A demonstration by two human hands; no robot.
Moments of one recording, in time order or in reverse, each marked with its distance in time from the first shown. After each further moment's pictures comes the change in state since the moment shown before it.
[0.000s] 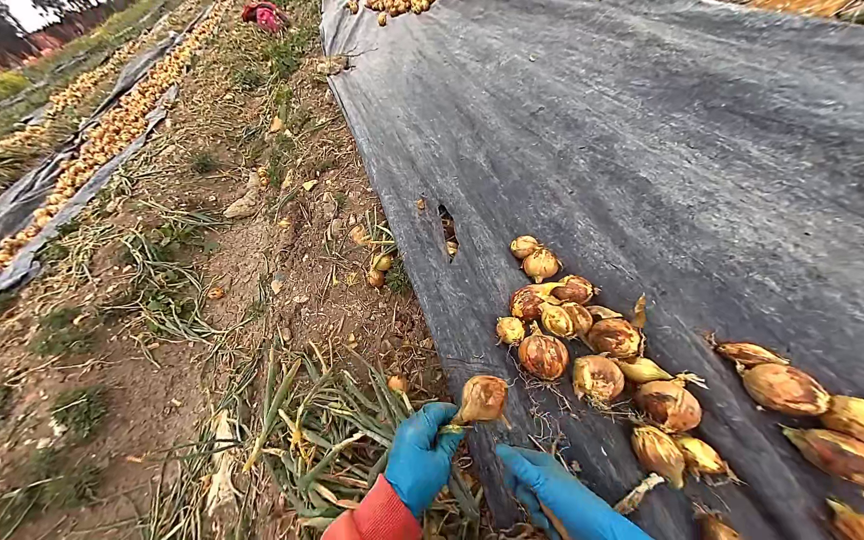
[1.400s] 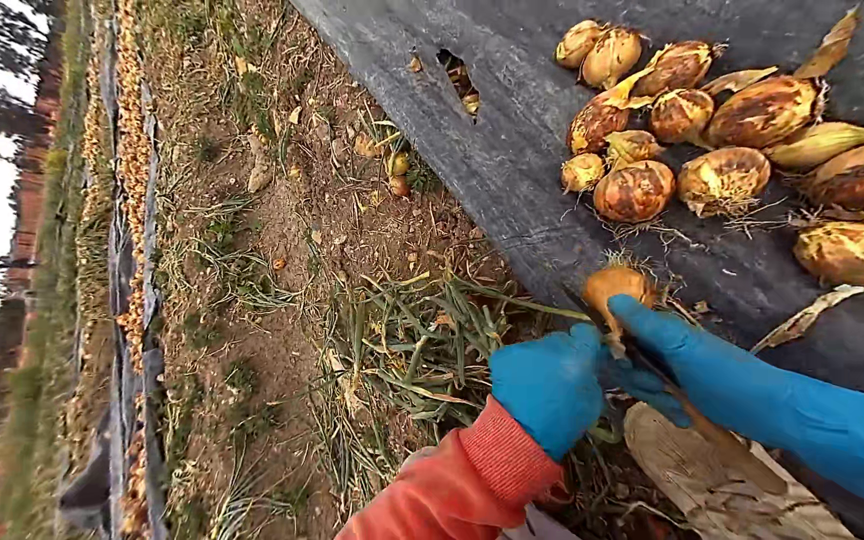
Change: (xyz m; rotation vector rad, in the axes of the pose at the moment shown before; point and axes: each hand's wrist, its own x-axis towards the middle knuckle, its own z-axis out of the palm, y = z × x) left_hand -0.033 0.016 0.014 0.879 -0.104 0.254; right_hand -0.029 -0.007 0.021 0.407 -0.091 -0.065
